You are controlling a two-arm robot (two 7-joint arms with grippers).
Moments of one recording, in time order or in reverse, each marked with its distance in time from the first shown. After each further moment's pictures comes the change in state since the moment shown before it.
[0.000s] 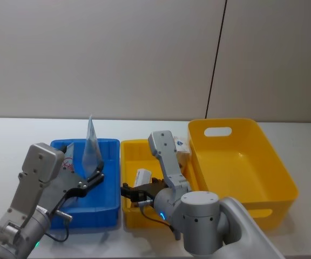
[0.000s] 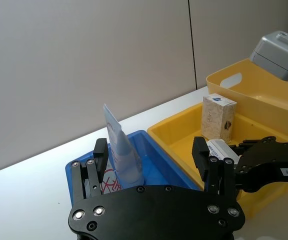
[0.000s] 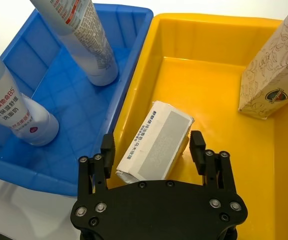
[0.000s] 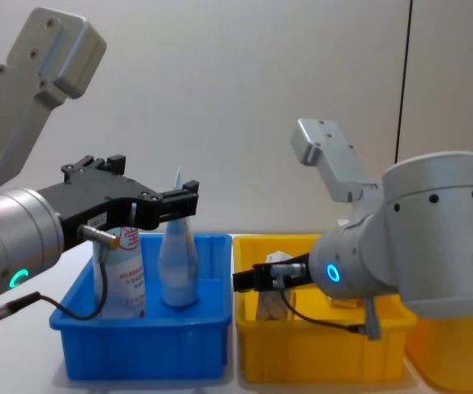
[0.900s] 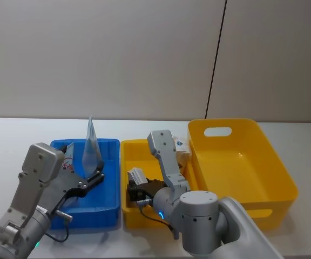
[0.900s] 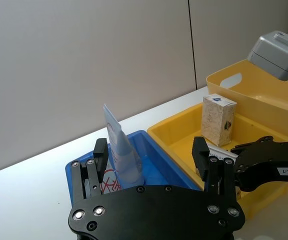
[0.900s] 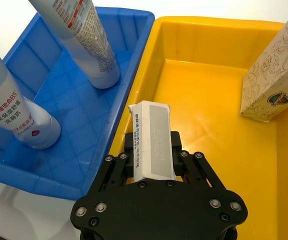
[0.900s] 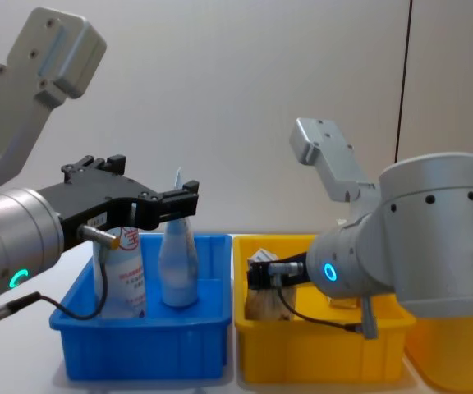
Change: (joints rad) left arm 0.000 0.000 0.000 0.000 0.000 0.000 0.000; right arm 0.006 -0.007 0.004 0.015 -0.001 -0.014 0.003
